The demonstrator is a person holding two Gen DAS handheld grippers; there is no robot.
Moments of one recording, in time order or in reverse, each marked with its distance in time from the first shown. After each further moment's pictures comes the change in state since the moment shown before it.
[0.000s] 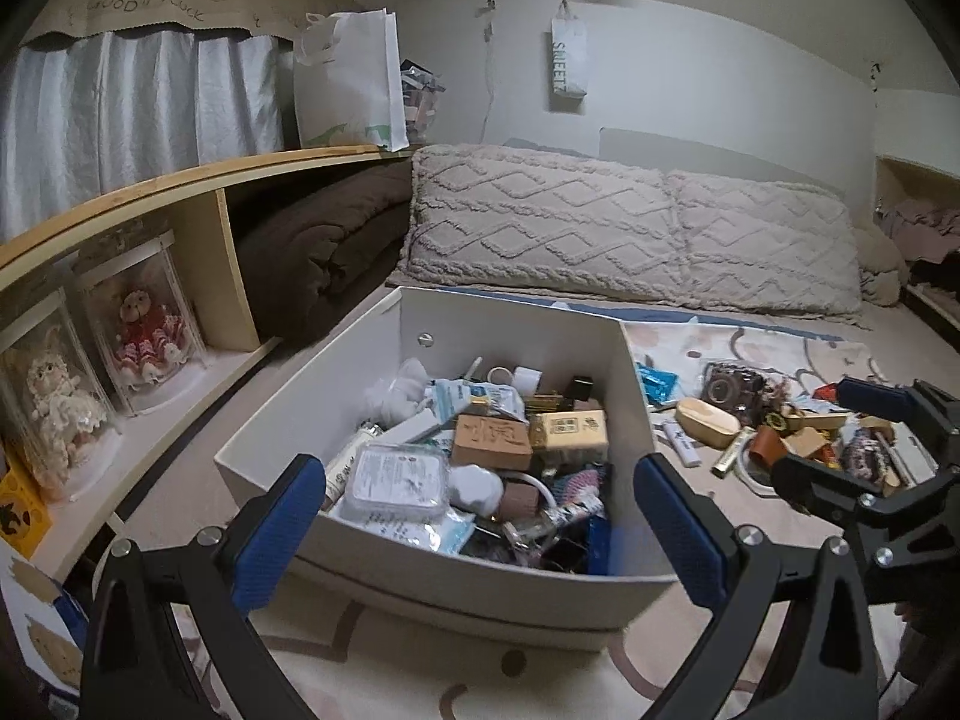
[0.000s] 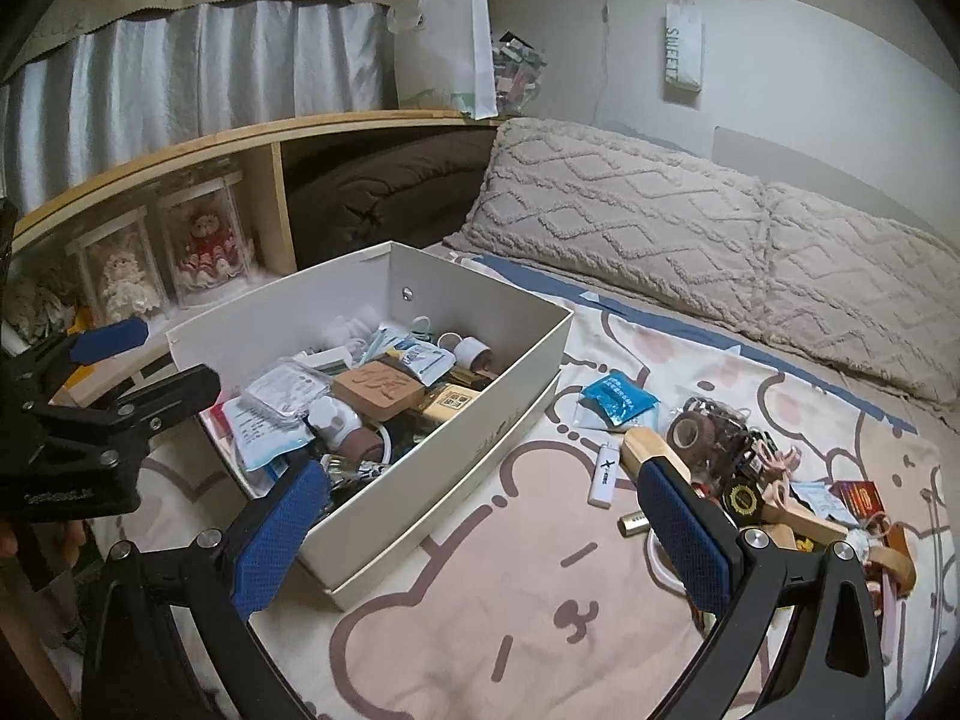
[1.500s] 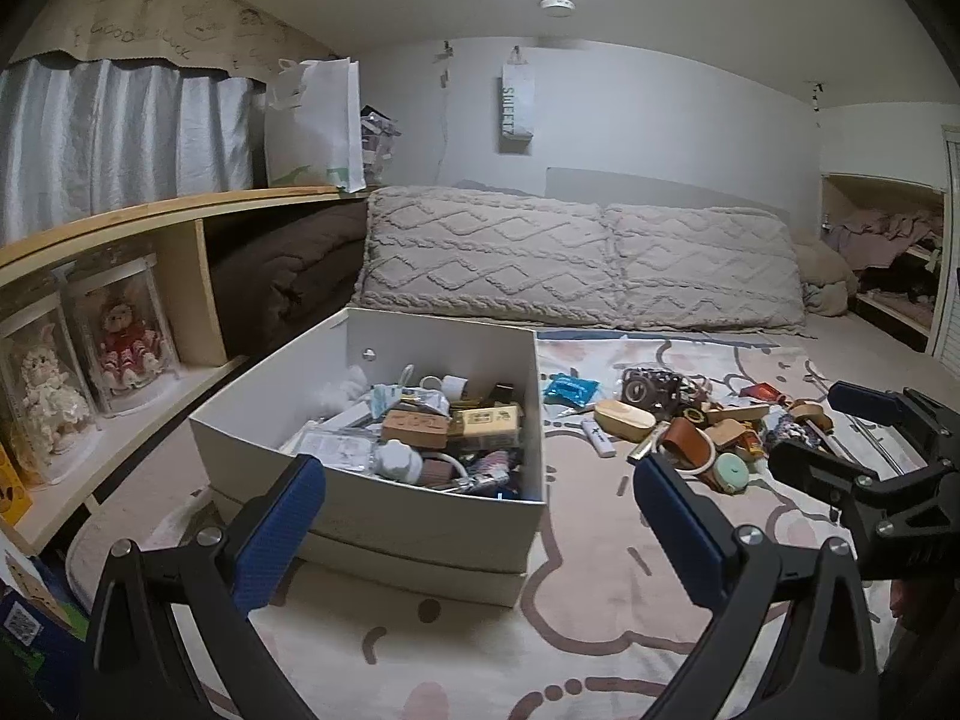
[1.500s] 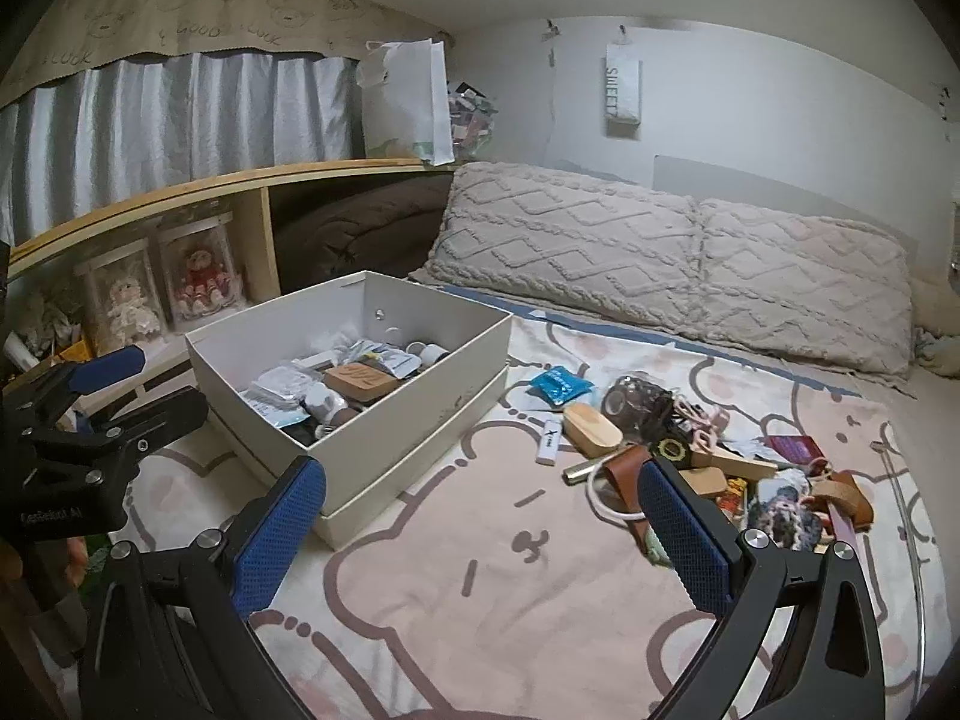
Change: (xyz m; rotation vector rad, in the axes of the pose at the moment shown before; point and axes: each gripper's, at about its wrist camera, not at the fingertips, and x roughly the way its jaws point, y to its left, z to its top) left arm -0.058 -0.042 -0.041 0.018 -0.110 -0.102; right arm -0.078 -0.016 -0.055 0.055 -0.113 -0.086
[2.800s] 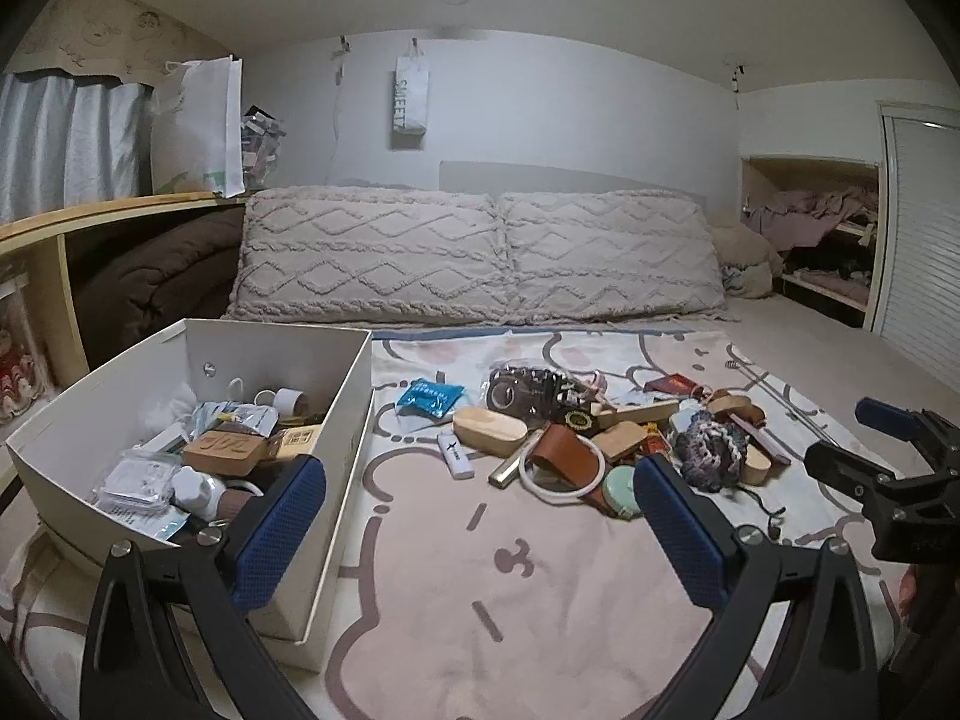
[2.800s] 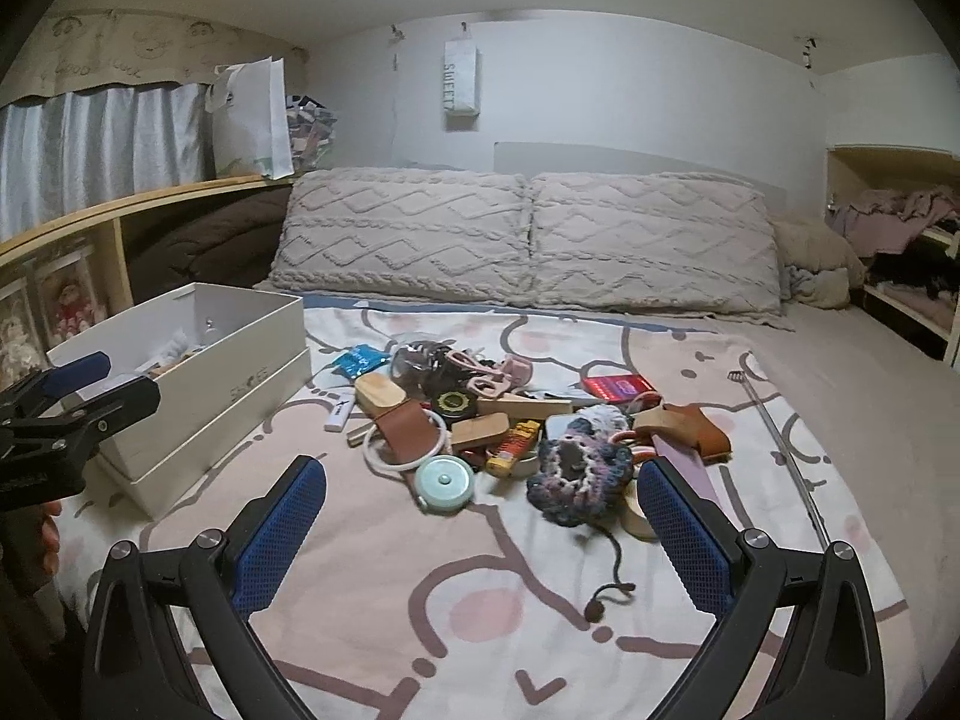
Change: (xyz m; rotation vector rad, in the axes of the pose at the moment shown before) left arm 0.065 -0.100 -0.005 0.047 -0.022 -0.198; right arm -0.025 -0.122 -0.055 0.129 -0.025 -0.288
